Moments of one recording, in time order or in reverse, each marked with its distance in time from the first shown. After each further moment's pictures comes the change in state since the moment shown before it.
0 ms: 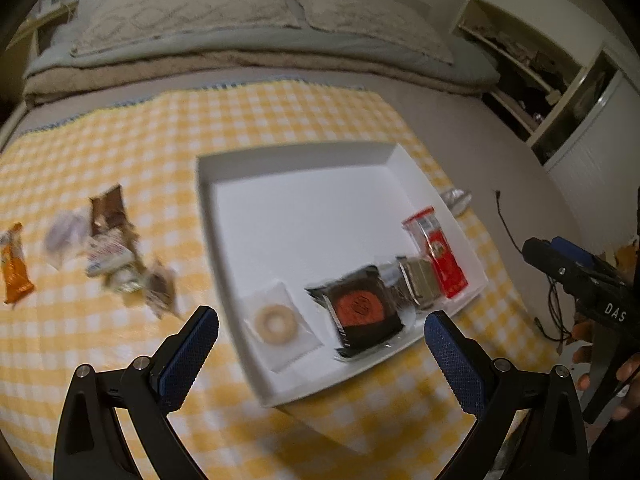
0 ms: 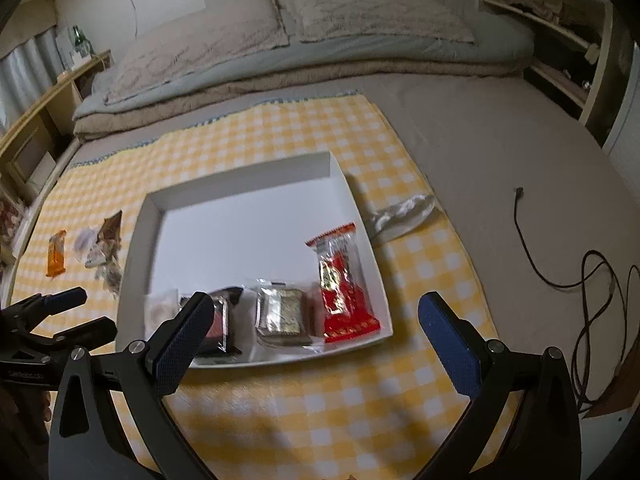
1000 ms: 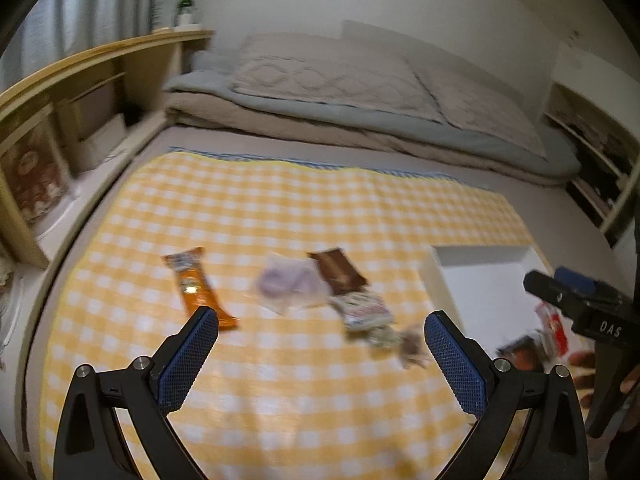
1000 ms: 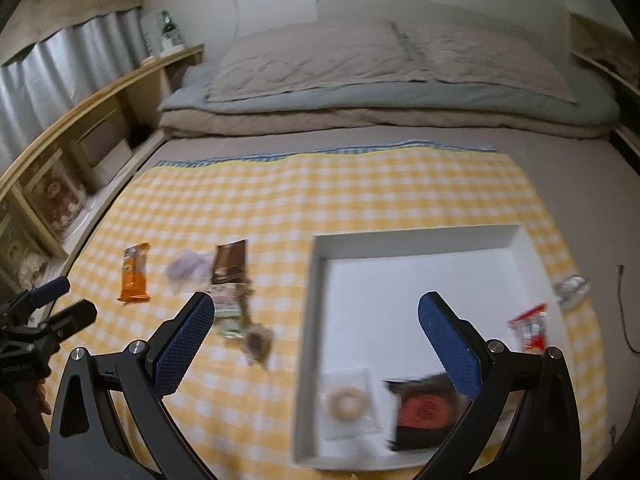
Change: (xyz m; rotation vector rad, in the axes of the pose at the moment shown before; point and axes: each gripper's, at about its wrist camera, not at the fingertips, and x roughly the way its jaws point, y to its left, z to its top) left arm -0.155 0.195 -0.056 -0.166 -0.267 0.269; right arm 0.043 0.223 0.032 -0.158 -0.073 0.237
